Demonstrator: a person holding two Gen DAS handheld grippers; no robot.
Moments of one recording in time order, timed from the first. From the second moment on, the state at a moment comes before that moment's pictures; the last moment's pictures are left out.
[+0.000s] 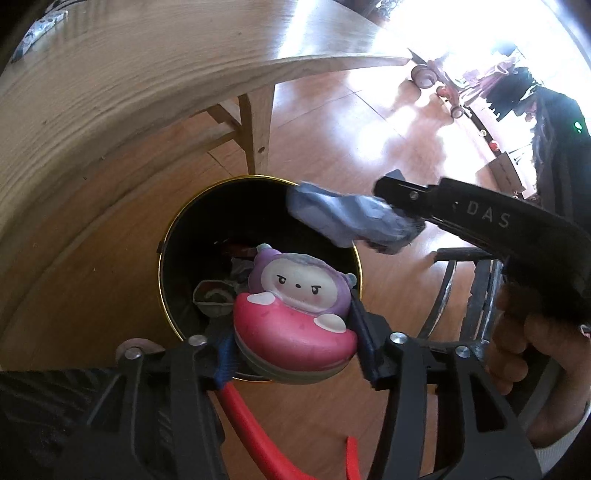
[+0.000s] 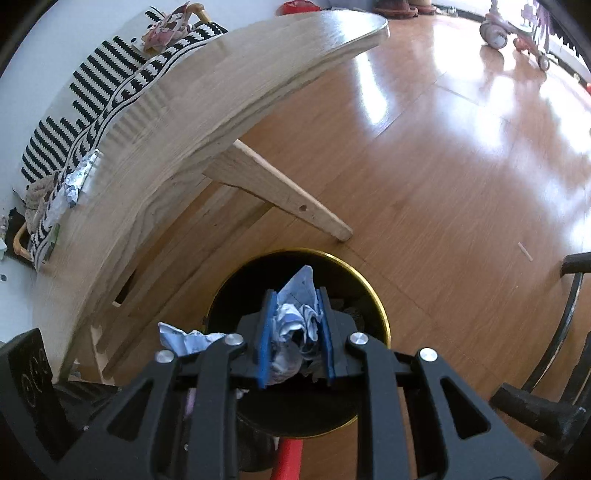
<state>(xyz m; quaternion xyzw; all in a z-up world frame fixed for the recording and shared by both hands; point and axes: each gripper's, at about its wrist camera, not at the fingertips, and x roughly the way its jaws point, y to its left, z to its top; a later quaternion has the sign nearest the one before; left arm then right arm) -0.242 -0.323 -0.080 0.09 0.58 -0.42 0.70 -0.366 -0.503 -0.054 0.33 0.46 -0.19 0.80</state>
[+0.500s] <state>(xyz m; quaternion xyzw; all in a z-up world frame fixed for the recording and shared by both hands) -0.241 -0.274 0.037 0.05 0.44 -0.44 0.78 -0.367 -0.504 0.022 0.24 0.37 -0.27 0.86</state>
